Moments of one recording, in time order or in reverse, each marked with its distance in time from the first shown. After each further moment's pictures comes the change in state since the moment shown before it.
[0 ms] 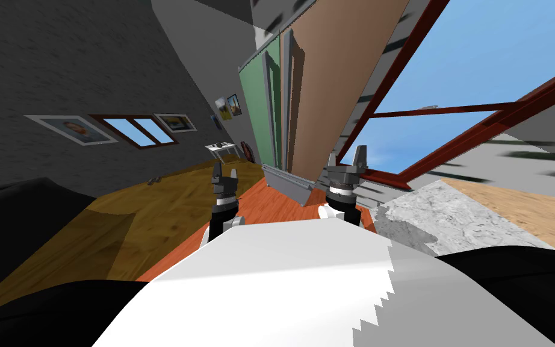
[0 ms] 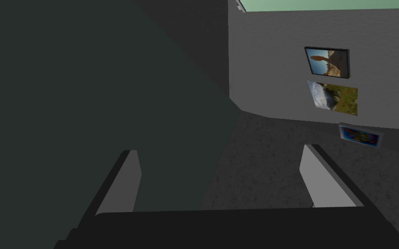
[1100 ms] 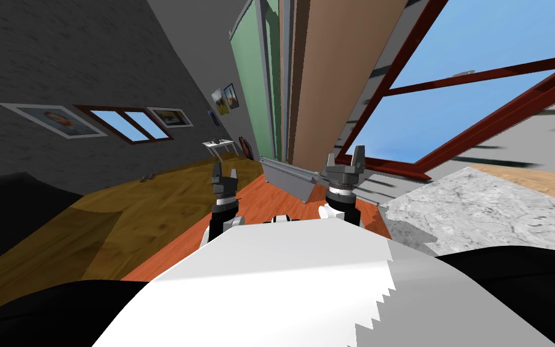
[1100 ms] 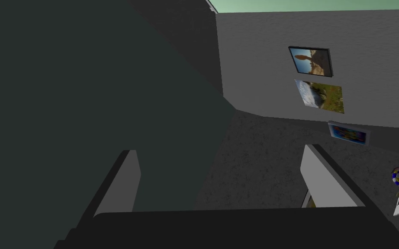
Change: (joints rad) left arm 0.000 0.000 0.000 0.000 0.000 0.000 0.000; right arm -0.003 -0.022 0.000 0.005 0.003 -0.001 0.007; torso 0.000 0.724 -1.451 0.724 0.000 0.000
